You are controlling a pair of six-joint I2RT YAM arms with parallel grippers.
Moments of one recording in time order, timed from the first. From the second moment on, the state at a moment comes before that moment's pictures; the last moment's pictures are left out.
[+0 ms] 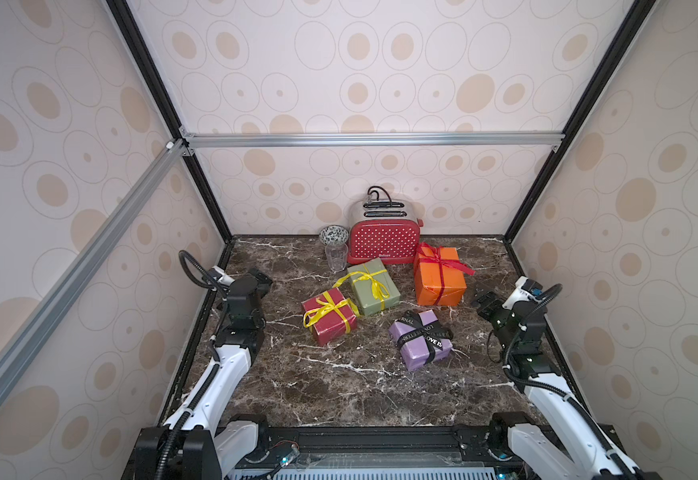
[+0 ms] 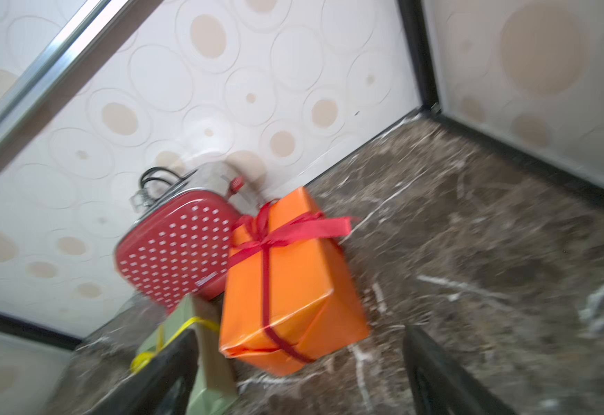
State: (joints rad) left arm -0.10 1.10 0.68 0.12 -0.48 -0.71; right arm 0.08 0.91 0.48 0.17 -0.01 0.62
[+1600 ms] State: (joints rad) left arm -0.36 2.01 1.49 -0.68 0.28 -0.45; right arm 0.86 1.70 1.00 -0.12 -0.10 0.39
